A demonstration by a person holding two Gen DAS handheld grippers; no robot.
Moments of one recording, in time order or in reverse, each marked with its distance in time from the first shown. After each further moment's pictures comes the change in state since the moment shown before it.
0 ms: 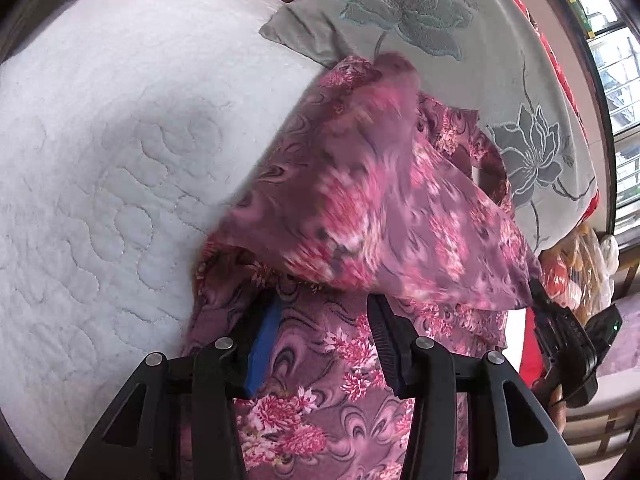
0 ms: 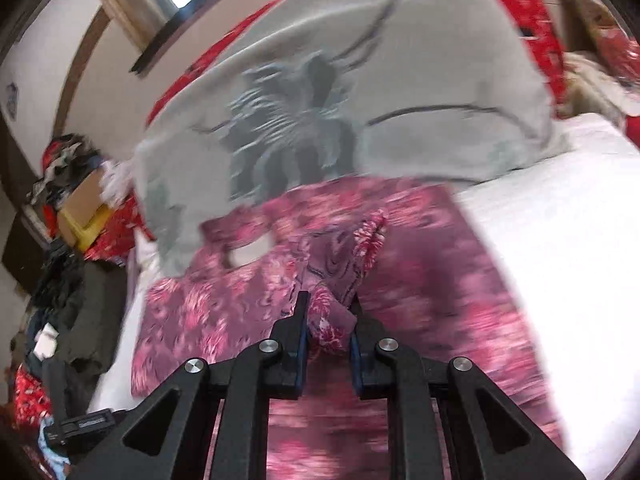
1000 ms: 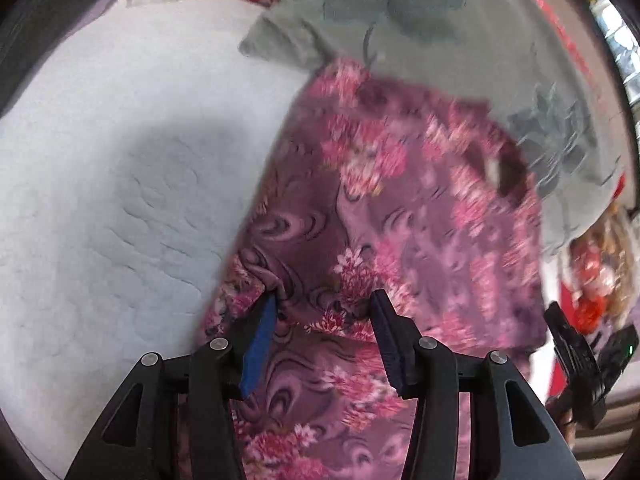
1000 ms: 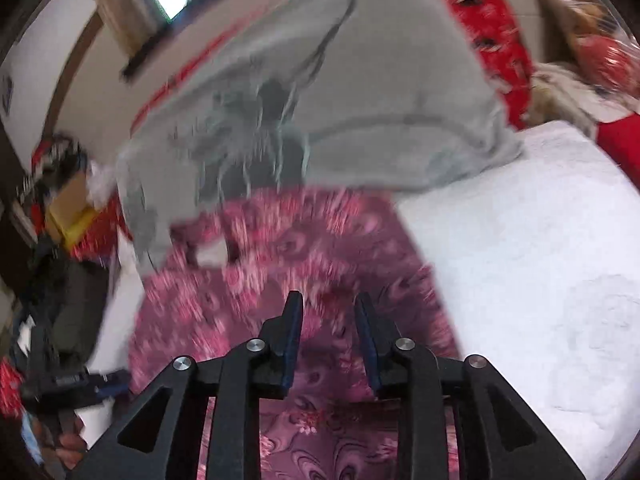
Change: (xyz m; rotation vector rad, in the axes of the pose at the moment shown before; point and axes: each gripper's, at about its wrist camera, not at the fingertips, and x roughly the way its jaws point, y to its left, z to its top) left arm 0.016 -0.034 0.015 0.096 0.016 0.163; right arm -0.012 -0.031 -0.012 -0.048 0.007 -0.059
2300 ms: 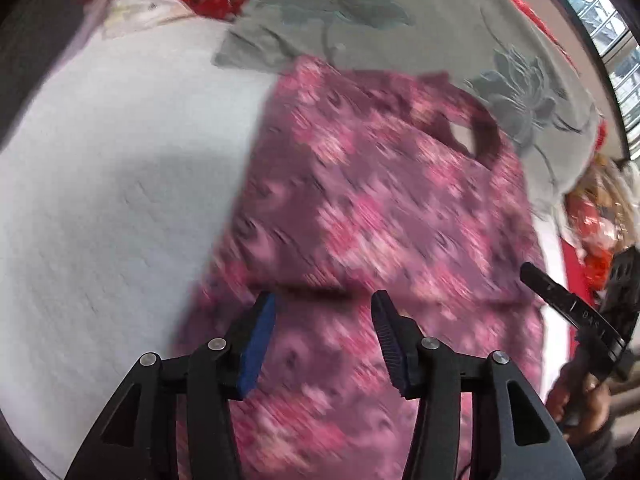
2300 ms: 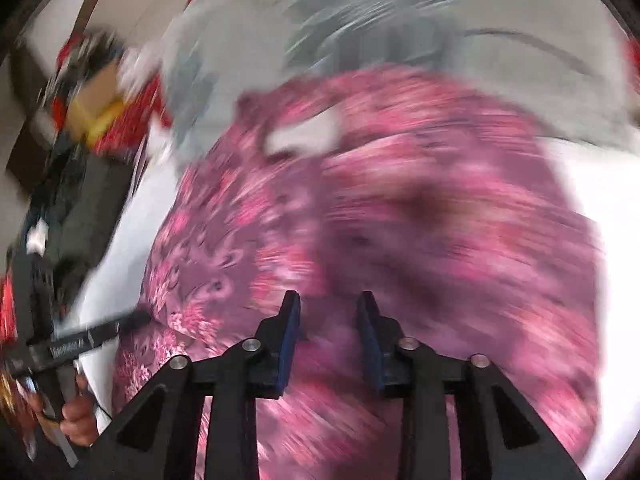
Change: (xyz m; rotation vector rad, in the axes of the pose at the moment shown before) left arm -0.013 -0.008 -0.026 0.128 -0.007 -0.033; right arm 0.023 0.073 -0.020 -0.125 0.234 0.087
